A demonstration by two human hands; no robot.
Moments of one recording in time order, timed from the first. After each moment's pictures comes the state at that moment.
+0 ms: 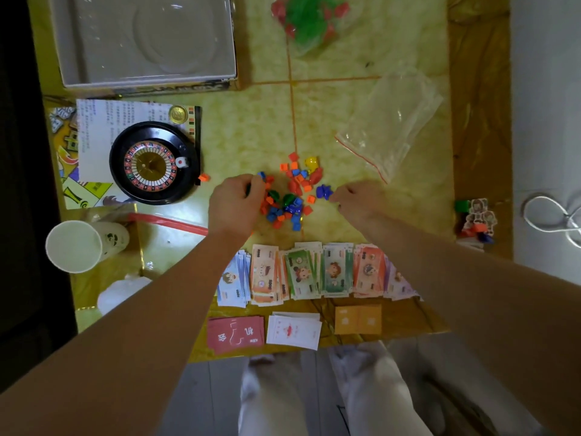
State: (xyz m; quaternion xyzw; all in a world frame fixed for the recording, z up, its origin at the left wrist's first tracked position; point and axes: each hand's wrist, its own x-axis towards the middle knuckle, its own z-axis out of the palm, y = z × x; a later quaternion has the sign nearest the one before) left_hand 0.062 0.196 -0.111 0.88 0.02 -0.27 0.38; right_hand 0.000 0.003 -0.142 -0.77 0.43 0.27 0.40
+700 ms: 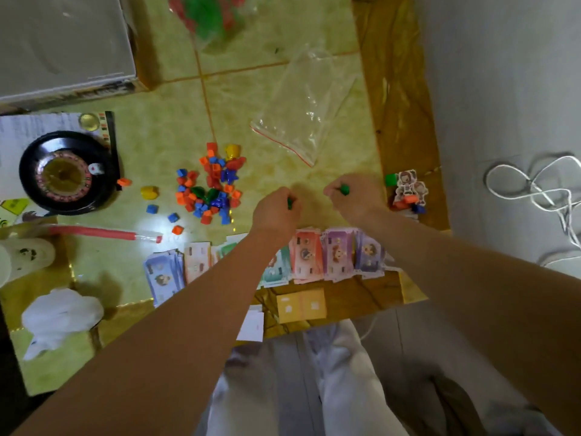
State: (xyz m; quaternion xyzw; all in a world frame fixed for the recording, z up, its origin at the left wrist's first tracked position) left_hand -0.020 0.055 -0.119 0.87 -0.11 -0.42 0.25; right_hand -0.075 -0.091 -0.129 -0.80 0.38 0.24 0.39
